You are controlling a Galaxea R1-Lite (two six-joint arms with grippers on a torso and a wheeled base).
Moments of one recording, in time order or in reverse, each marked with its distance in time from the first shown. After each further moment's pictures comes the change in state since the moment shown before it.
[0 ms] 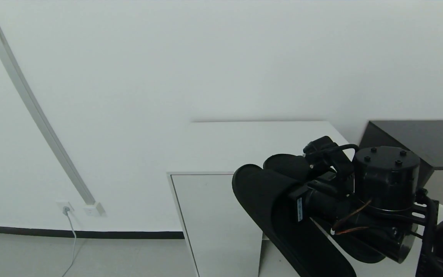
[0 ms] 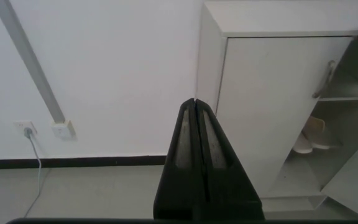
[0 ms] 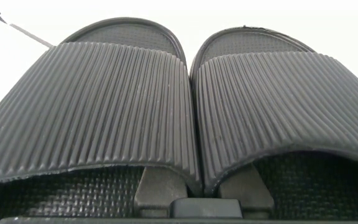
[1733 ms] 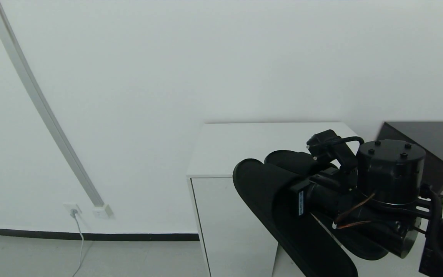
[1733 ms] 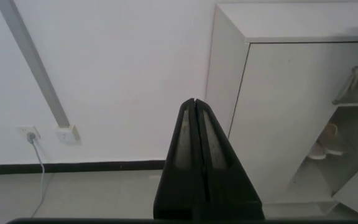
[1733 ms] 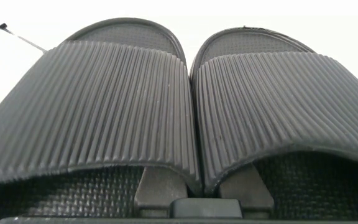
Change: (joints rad) left arm 0.000 0.000 0.000 0.000 0.001 -0.005; right arm 0.003 -0.012 -0.029 0.031 -0.005 0.032
